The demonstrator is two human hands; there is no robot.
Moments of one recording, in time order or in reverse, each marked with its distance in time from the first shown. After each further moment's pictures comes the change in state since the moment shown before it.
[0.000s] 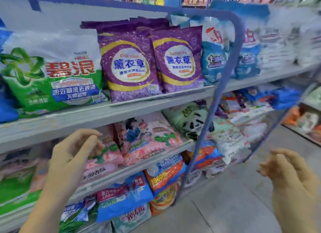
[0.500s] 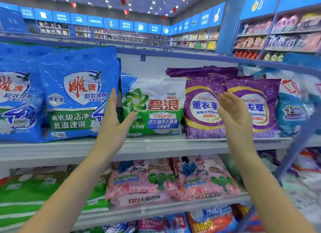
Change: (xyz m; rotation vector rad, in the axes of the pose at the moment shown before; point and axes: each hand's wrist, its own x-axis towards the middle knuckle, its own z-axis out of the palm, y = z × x) left_hand 0.086 0.031 -0.115 0.173 0.267 0.019; right_hand 0.036 -0.049 0.287 0.081 -0.503 -0.151
